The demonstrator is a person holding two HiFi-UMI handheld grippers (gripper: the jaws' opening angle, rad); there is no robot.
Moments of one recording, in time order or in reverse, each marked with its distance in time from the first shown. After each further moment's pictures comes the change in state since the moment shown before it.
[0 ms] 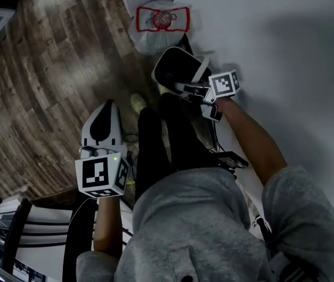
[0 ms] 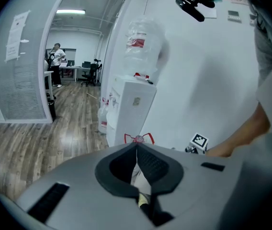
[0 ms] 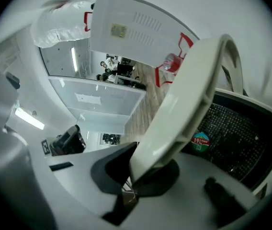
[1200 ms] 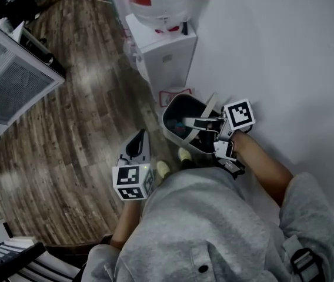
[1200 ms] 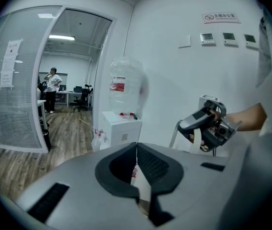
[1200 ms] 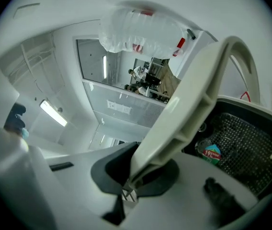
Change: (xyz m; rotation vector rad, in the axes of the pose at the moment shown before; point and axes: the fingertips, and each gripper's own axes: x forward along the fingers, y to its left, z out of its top) left arm -0.128 -0.072 0.137 0.147 -0.254 -0.057; right arm -0.107 0.376 0.044 -0.214 -0.151 0.201
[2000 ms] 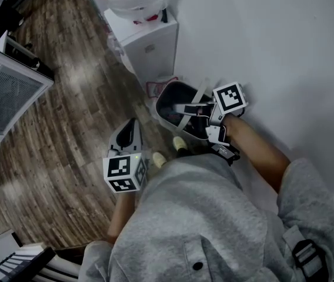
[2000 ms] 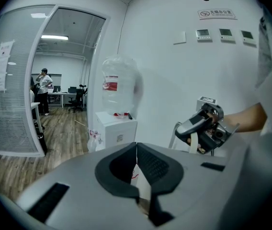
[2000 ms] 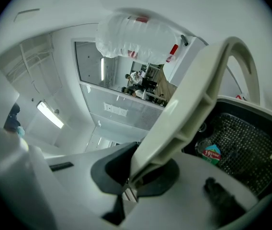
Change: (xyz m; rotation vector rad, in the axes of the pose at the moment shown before) left arm -0.003 -0.013 0.015 0.036 0.004 -0.047; right arm -0.011 -0.001 -0.002 -0.012 -0.026 -0.046
